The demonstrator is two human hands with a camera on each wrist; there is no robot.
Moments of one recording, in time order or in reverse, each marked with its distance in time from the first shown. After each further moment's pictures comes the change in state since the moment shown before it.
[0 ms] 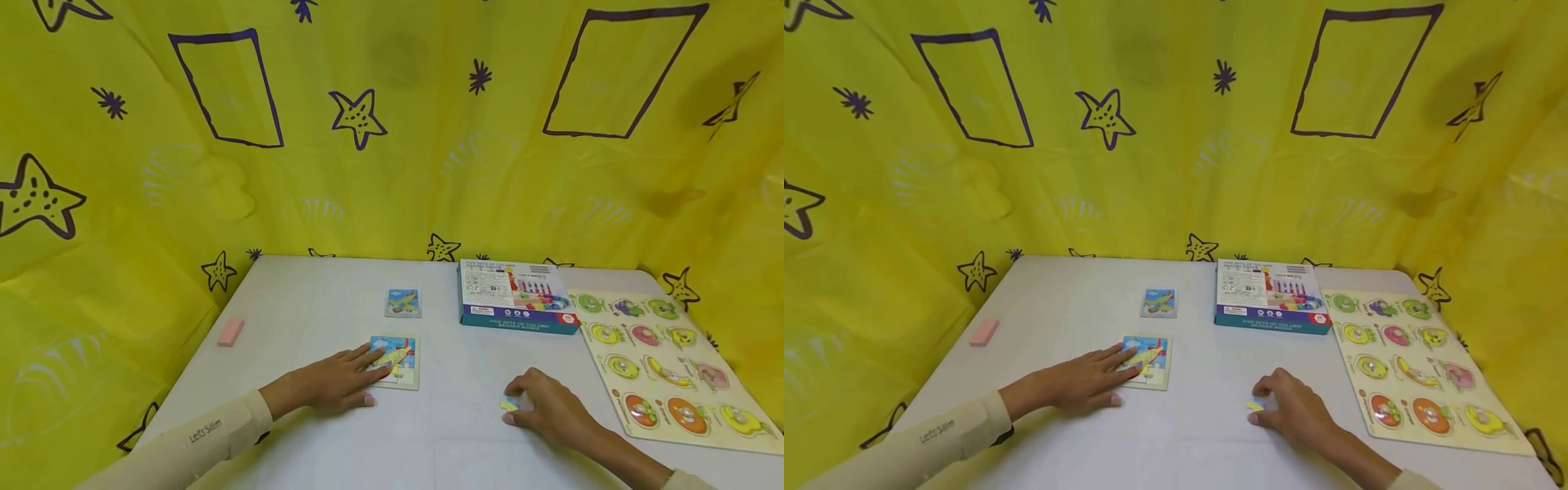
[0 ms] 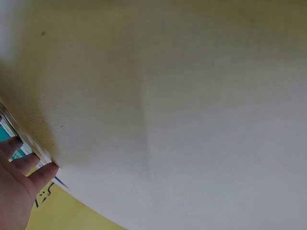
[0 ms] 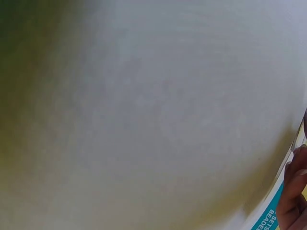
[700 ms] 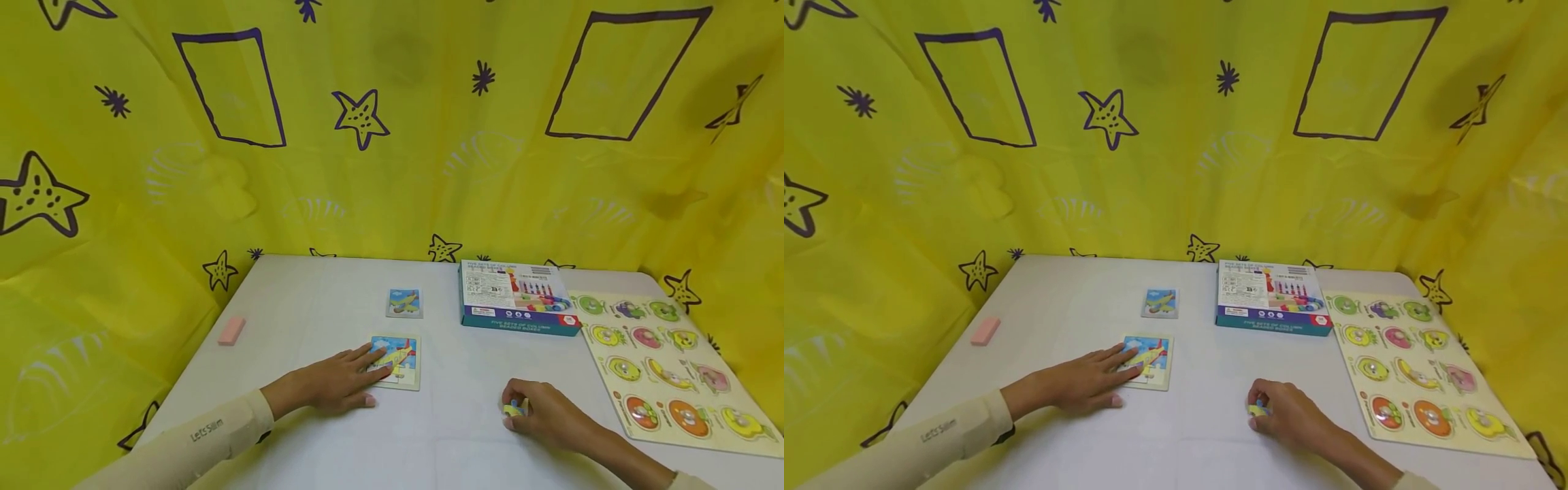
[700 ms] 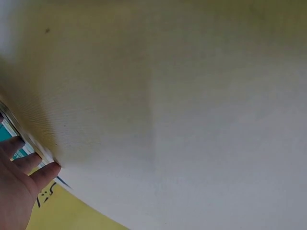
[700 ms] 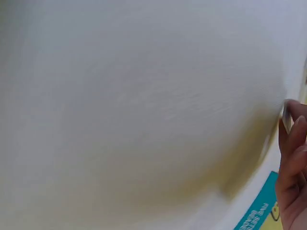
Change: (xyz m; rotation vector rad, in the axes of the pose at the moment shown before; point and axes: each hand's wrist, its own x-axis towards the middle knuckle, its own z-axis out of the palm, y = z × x) left_hand 0.000 0.001 -0.002 -0.014 -0.025 -0.011; right_hand 0.002 -0.011 -0.009 0.164 -0.197 -0.058
